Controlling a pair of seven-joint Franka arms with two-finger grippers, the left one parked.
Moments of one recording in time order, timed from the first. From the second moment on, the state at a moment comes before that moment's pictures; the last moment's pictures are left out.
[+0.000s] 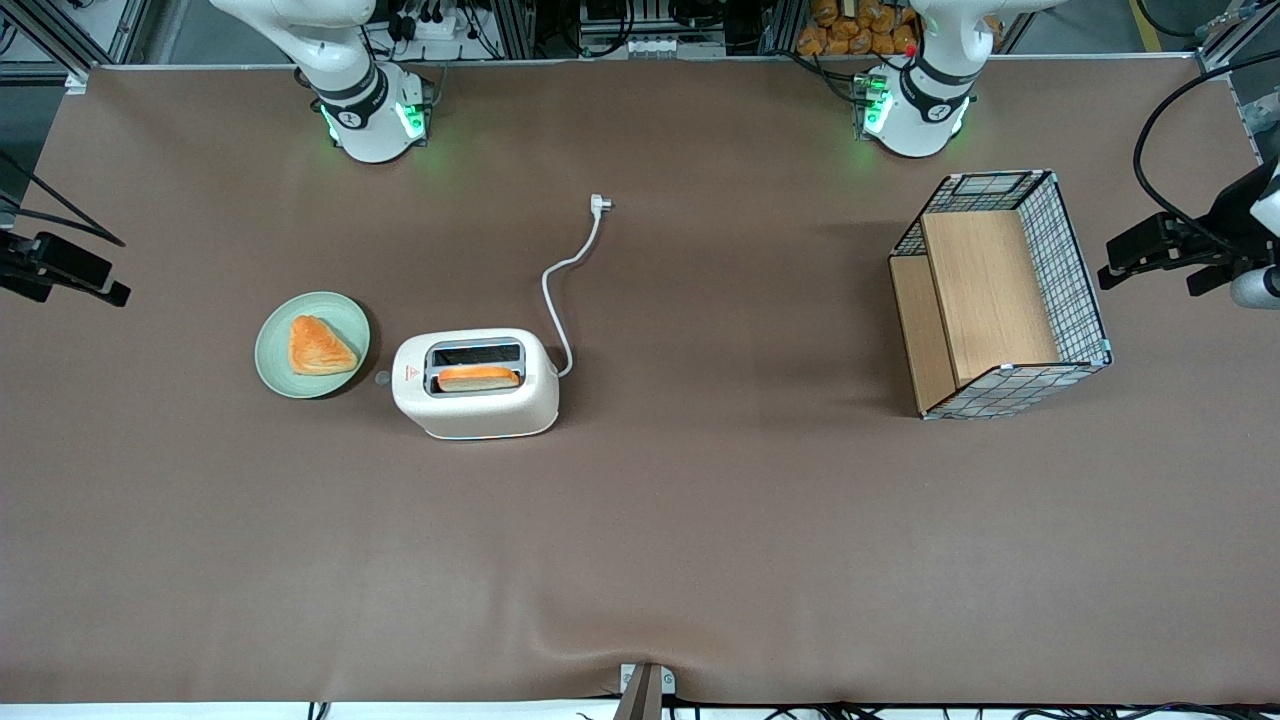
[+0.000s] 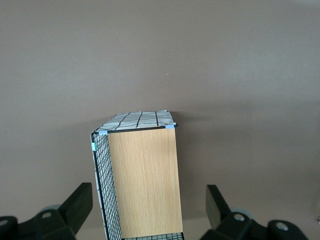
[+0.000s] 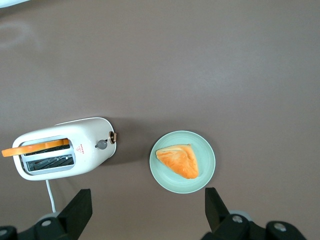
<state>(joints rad) -0.14 0.06 0.03 -1.50 0.10 1.57 0.00</state>
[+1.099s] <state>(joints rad) -0.14 0.11 0.04 -1.54 0.13 1.48 0.00</state>
